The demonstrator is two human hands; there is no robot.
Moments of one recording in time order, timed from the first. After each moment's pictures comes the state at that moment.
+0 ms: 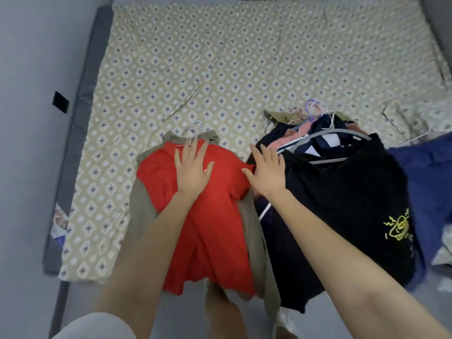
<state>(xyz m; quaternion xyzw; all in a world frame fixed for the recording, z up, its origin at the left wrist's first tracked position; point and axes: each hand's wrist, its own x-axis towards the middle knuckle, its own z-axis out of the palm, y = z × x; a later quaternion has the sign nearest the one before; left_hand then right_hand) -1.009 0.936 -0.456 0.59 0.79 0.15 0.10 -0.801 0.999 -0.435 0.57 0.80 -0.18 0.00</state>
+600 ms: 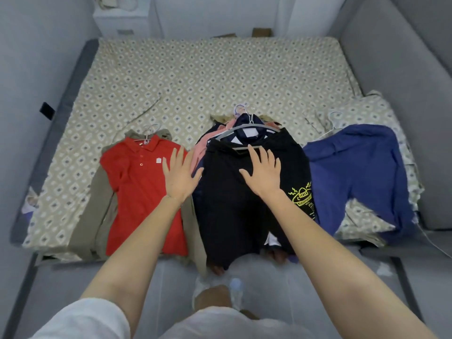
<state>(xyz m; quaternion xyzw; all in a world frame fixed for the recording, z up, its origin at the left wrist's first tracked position) -0.740 0.841 -0.353 0.57 0.80 0.16 0.06 -0.509 0.915 -0.315 0.59 0.80 -0.14 -0.01</state>
